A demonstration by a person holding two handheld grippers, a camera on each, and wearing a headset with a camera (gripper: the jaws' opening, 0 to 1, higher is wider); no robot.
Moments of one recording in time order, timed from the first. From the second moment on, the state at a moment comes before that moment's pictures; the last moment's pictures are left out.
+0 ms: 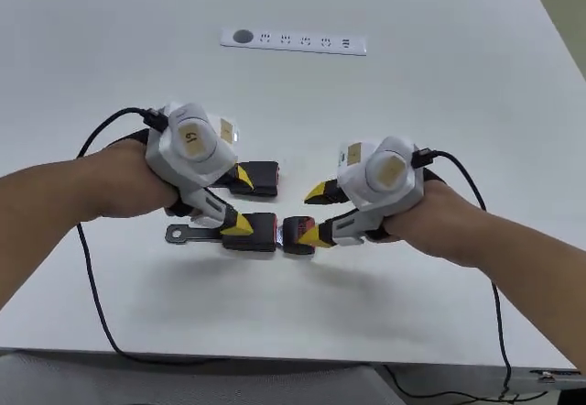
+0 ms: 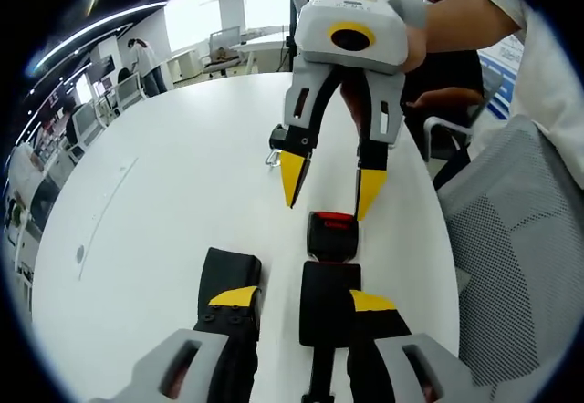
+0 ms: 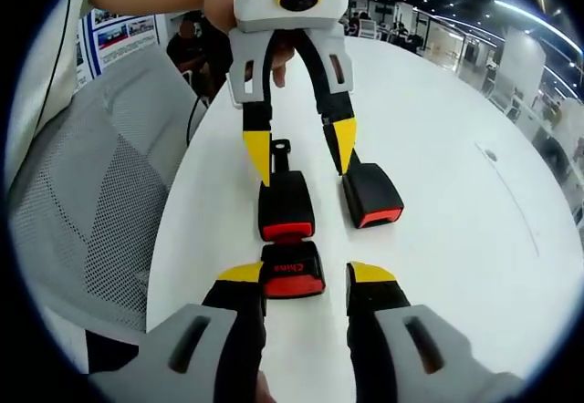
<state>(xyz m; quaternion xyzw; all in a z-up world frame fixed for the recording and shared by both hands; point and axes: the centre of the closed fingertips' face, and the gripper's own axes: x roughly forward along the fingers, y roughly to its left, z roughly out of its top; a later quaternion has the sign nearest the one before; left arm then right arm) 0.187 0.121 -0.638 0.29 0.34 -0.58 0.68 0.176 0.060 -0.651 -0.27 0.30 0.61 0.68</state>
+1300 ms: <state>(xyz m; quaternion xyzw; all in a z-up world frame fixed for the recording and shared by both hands) 0.253 0.126 -0.687 0.32 0.39 -0.59 0.63 0.236 -0.090 -0.689 -0.30 0.37 0.55 0.69</state>
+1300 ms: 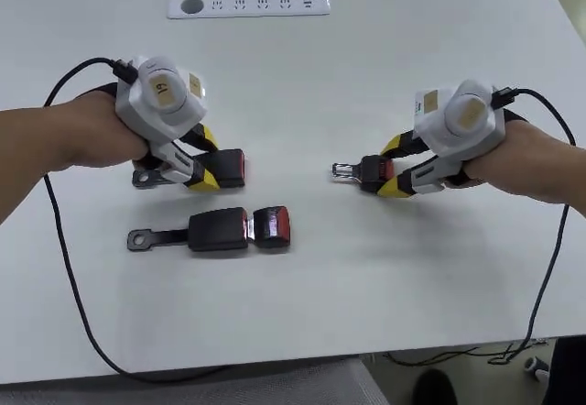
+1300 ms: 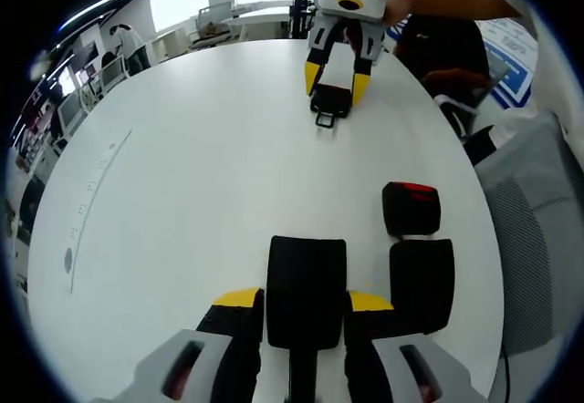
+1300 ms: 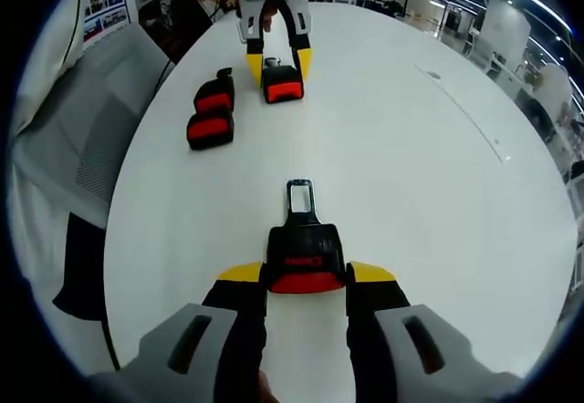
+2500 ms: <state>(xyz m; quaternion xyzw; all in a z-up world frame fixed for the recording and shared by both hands) 0.245 0.125 -0.689 0.37 0.39 -0.59 0.60 0.241 -0.033 -0.686 -0.30 0.34 0.57 0.68</state>
